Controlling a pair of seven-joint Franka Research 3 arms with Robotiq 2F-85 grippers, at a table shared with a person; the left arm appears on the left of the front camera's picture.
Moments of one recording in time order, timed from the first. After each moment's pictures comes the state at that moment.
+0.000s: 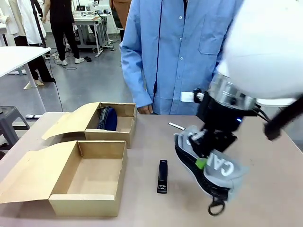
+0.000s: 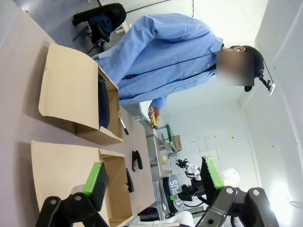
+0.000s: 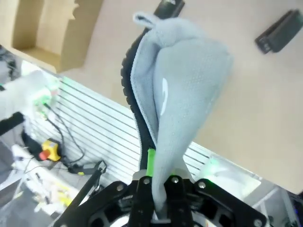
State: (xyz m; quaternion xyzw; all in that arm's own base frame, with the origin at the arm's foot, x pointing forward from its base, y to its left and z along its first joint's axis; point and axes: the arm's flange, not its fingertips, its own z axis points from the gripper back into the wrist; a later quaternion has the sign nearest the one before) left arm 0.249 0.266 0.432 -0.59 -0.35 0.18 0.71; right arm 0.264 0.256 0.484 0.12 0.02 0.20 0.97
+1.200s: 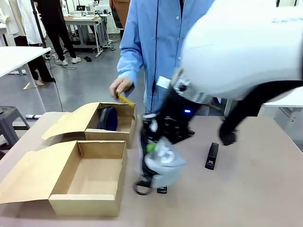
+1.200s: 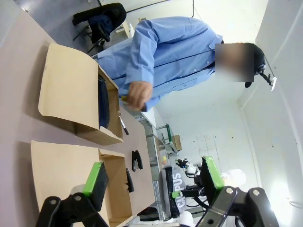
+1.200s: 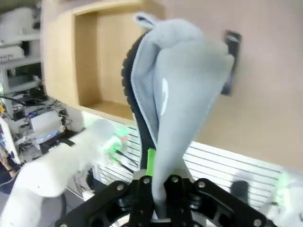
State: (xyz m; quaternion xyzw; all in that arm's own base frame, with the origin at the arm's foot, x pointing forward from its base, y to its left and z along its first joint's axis) left arm 0.250 0.266 0.432 -0.59 -0.34 0.18 0.71; right arm 0.277 0.374 0.505 0.22 -0.01 0.04 0.97
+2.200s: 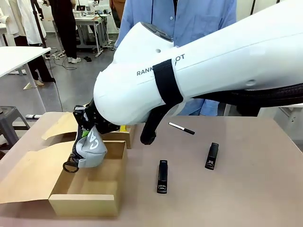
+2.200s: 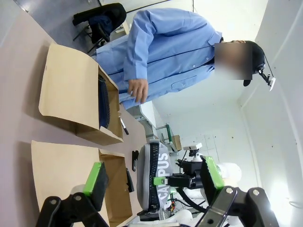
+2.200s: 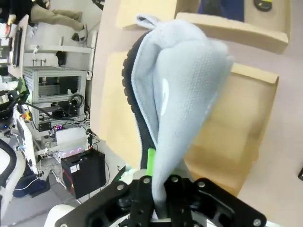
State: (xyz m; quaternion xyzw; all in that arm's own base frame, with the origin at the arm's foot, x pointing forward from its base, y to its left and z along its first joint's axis) left arm 0.250 0.266 0.432 -0.59 -0.34 0.18 0.71; right arm 0.328 0.521 0.469 0.30 -0.08 0.06 0.95
